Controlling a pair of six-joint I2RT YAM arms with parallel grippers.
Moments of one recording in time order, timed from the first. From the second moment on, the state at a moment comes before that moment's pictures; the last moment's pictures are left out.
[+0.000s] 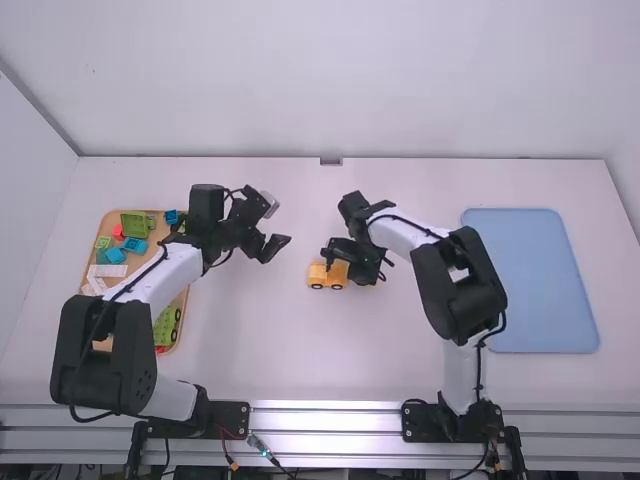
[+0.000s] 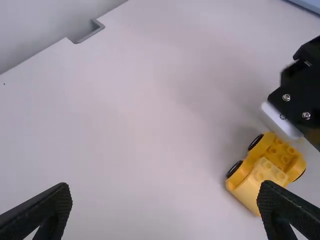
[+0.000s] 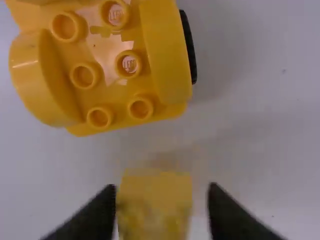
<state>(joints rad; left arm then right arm) -0.06 1.54 0.88 -0.10 0.58 0.48 0.48 2.06 1.34 -0.84 -0.03 -0.89</state>
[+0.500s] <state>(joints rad) -0.06 1.54 0.88 -0.16 0.75 0.70 0.42 1.99 1.39 -0.90 -0.19 -0.93</state>
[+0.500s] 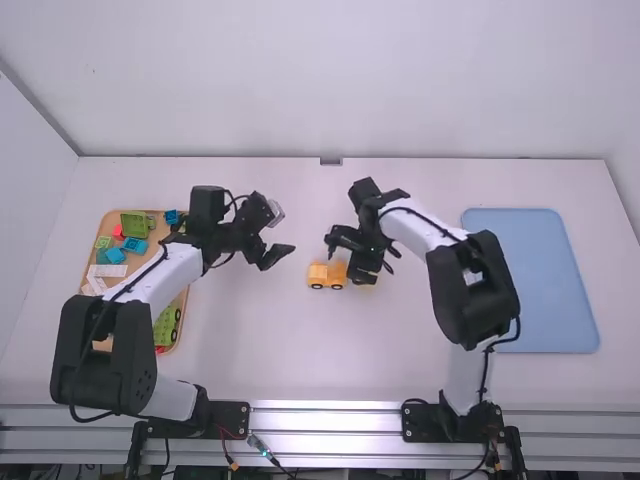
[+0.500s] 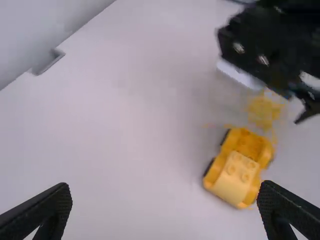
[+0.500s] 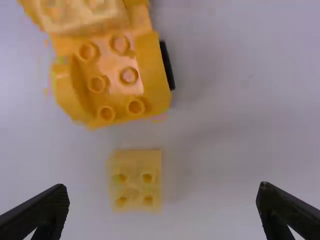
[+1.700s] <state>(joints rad) -0.07 1.89 0.88 -0.05 1.30 1.18 0.14 1.96 1.05 -0.46 -0.85 -1.29</state>
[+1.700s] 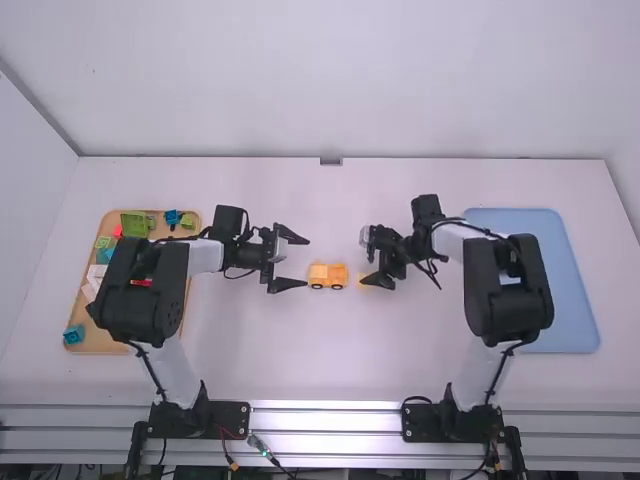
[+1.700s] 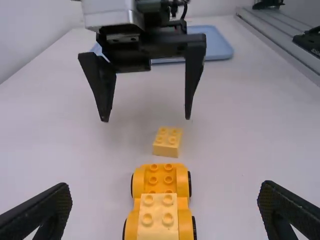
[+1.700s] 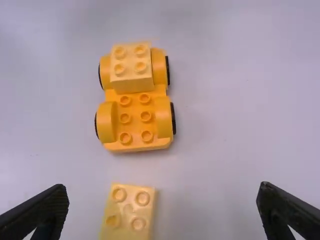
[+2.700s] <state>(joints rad) -0.07 1.89 0.88 -0.06 1.28 1.18 0.05 2.07 0.84 -0.03 -1.01 -1.15</state>
